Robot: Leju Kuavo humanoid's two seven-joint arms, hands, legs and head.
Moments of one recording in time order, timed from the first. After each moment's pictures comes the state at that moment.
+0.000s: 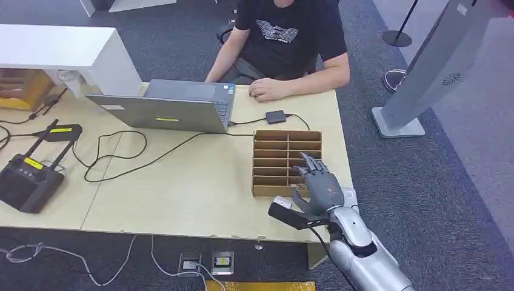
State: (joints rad) left arm -0.18 0.17 -1.37 -0.16 1.42 0.22 0.06; right arm -0.38 -0.19 0.76 -1.12 1.00 -0.15 0.03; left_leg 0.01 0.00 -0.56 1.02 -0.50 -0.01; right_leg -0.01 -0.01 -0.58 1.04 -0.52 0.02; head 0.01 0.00
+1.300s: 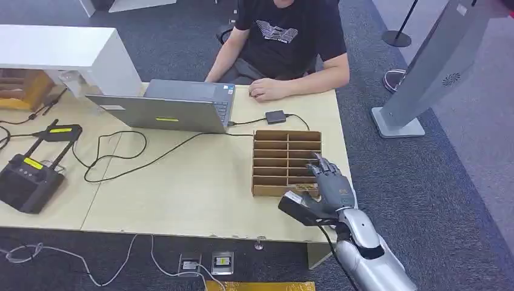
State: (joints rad) left arm -0.18 0.21 -1.37 -0.16 1.40 0.17 0.04; right arm -0.34 -0.19 0.68 -1.14 1.00 -0.13 0.07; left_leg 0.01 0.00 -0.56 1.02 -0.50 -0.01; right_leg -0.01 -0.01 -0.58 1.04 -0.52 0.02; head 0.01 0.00
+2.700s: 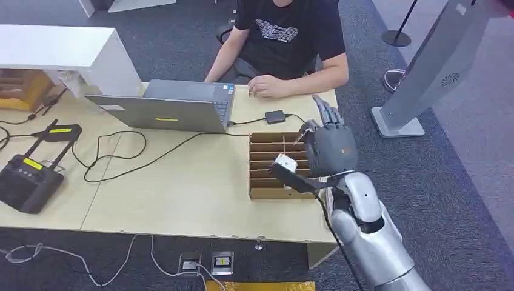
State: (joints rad) left arm -0.18 0.20 -1.37 -0.16 1.42 0.21 0.03; right arm -0.49 -0.11 0.57 -1.38 1.15 -0.15 0.02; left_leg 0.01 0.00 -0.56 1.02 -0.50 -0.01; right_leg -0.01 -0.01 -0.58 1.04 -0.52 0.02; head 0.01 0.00
